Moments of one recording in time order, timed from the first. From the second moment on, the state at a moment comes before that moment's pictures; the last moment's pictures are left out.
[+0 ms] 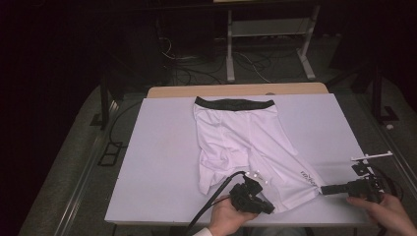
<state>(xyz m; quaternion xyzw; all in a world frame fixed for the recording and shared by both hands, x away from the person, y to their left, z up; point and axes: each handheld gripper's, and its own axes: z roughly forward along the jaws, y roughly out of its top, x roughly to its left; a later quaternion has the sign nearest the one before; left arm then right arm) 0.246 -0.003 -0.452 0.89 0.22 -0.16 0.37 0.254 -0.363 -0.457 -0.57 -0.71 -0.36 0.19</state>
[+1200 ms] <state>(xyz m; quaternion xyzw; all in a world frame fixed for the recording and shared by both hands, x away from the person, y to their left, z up) 0.276 0.104 -0.384 0.85 0.25 -0.04 0.45 0.272 -0.329 -0.395 -0.52 -0.74 -0.43 -0.01</state>
